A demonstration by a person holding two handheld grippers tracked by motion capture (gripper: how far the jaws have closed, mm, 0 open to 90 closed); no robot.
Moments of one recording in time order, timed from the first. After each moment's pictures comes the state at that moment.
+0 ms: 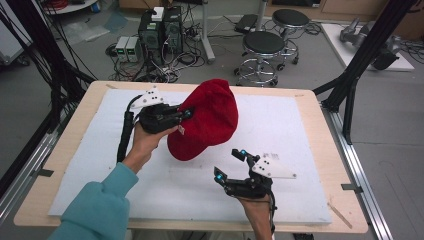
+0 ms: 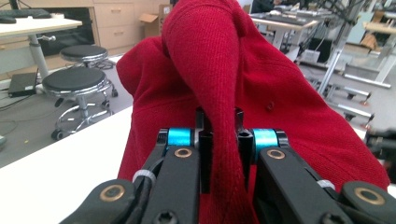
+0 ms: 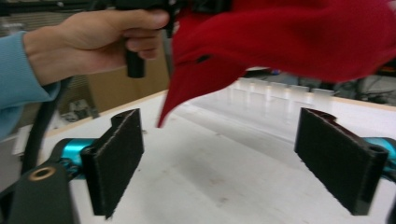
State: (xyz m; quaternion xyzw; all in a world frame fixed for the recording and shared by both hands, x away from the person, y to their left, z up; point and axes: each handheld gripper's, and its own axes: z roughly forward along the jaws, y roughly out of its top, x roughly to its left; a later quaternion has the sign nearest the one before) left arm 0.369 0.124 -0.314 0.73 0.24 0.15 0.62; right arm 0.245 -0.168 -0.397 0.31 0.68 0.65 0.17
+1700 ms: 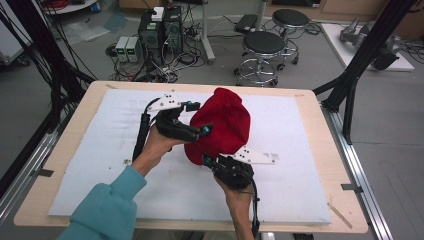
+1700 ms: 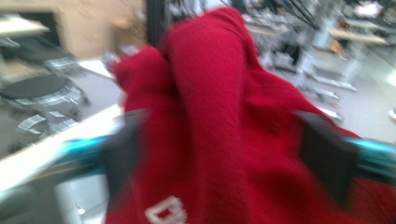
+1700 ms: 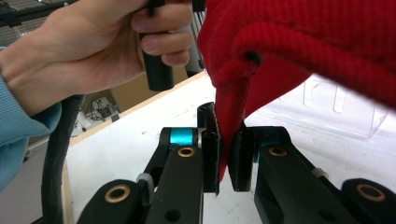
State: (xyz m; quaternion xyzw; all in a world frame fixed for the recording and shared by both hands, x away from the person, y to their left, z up) left arm 0.366 0.088 -0.320 0.74 0.20 0.12 0.63; right arm 0.266 -0.131 -0.396 0.34 0.68 0.64 0.11
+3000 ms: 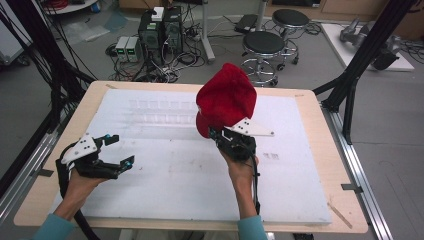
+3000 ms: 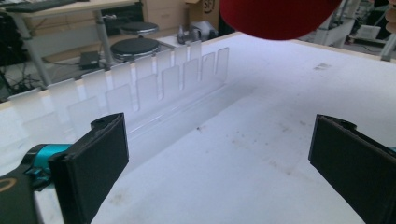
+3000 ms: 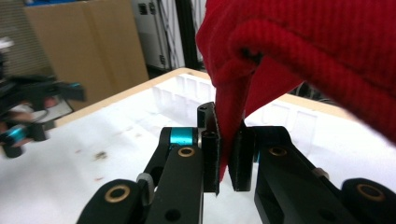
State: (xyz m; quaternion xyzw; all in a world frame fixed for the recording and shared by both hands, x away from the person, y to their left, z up) left arm 0.290 0.289 -0.411 0.73 0.29 0.23 0.58; right arm 0.319 -0.133 -0.353 0.34 0.70 0.59 0.21
